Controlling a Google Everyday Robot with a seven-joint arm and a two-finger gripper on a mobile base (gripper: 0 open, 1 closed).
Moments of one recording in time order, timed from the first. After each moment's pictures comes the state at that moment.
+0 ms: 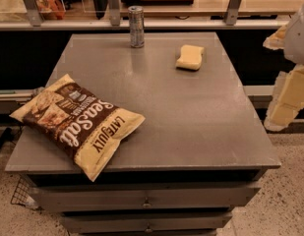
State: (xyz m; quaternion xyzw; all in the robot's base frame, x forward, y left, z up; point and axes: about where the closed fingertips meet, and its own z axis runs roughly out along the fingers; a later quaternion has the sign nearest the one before) arm 0.438 -0.217 0.976 -0.60 0.78 -0.03 0.16
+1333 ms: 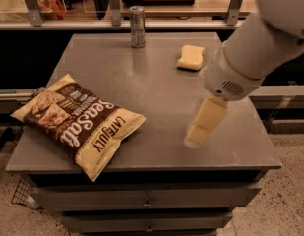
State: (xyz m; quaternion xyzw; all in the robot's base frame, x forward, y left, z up) arm 0.453 -0.101 0.902 -0.59 0.78 0.06 0.19
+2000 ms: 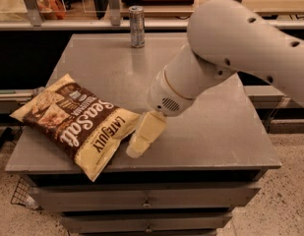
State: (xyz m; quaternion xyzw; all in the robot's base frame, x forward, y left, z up) arm 0.456 0.020 0.853 -0.61 0.74 0.19 0.22
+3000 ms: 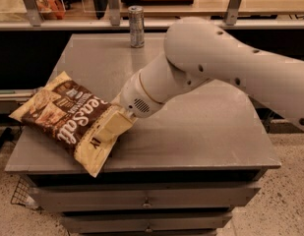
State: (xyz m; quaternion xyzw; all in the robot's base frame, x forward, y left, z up) arm 0.465 0.094 0.850 -0.59 0.71 0.28 0.26
